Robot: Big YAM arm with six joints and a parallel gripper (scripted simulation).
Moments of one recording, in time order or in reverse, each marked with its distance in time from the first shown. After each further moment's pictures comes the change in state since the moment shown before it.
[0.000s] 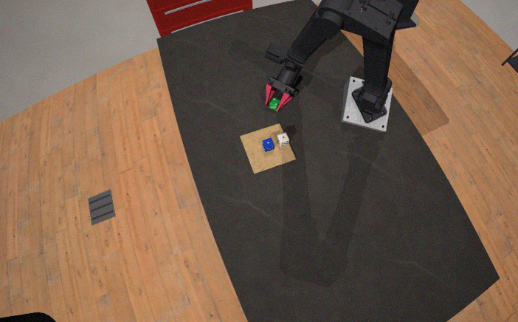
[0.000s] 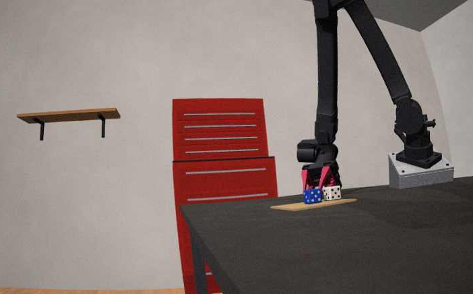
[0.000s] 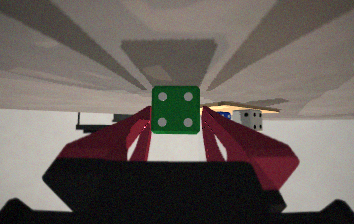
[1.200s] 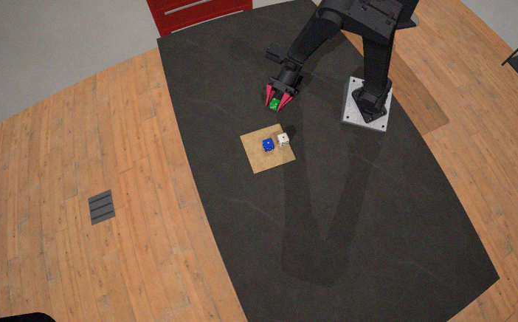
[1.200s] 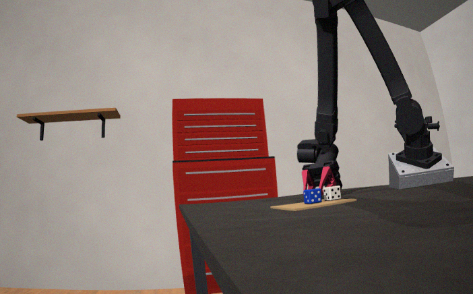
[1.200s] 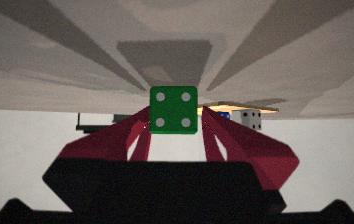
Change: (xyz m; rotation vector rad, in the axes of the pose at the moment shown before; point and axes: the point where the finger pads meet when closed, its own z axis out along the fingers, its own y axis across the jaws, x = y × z) arm 0.000 -0.001 0.000 0.003 -0.001 0.004
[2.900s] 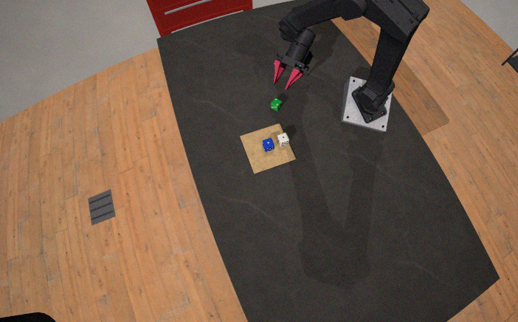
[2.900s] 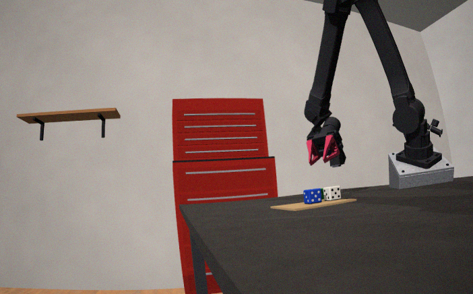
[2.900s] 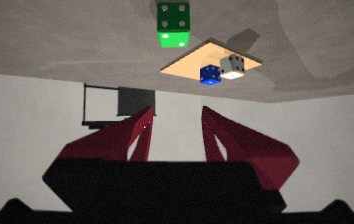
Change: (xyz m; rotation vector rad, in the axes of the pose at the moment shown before) arm 0.043 -0.005 -0.086 -0.003 0.002 0.030
